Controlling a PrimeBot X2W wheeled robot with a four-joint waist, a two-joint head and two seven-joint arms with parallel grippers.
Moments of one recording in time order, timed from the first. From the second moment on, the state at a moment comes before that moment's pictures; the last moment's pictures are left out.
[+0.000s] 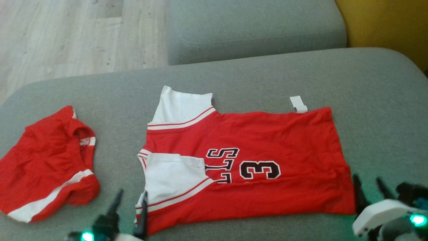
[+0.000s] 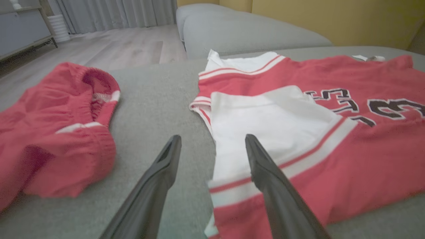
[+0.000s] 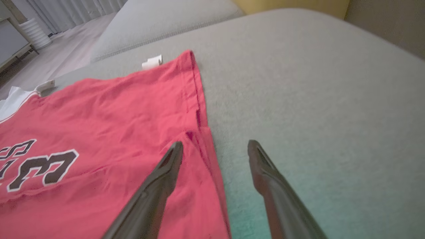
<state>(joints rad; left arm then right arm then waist) 0.00 0.12 -0.24 0.51 -0.15 -0.01 -0.25 0.01 -0.10 -0.13 0.44 0.25 0.12 0.03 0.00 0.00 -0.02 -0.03</state>
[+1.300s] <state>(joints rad) -0.93 0.50 -0.82 0.56 -0.76 -0.13 0.32 -0.42 -0.09 -0.01 0.20 0.20 0.12 -0.07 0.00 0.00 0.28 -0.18</state>
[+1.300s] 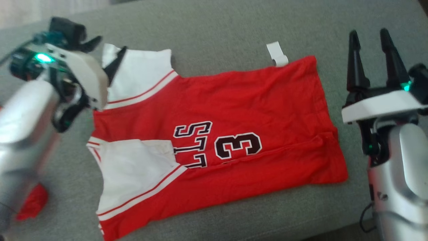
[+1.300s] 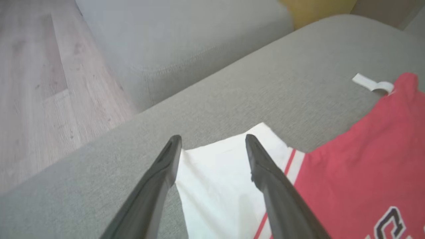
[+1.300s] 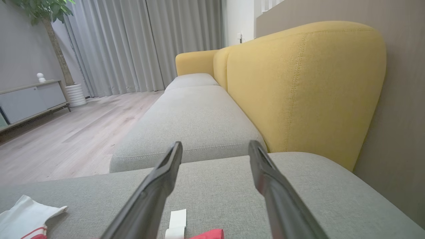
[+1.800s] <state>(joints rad) -1.14 0.58 -1.00 0.82 -0.83 -0.13 0.41 -0.51 -0.10 0.08 0.20 0.22 0.12 -0.09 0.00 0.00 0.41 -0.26</state>
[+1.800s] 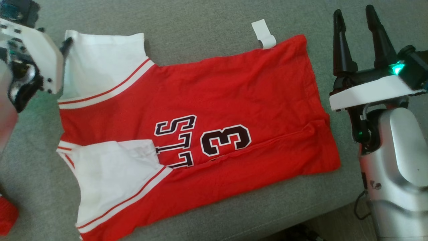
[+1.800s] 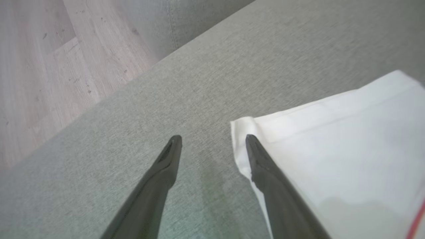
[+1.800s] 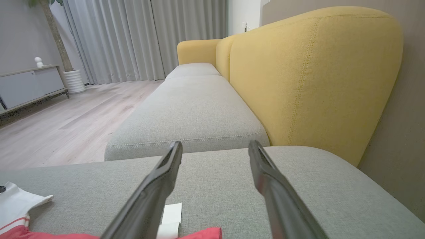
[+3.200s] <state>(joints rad) -1.22 0.56 -1.21 0.80 -1.12 -0.13 0.43 -0.52 -0.14 0.08 0.28 0.22 0.12 -0.04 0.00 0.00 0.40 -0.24</state>
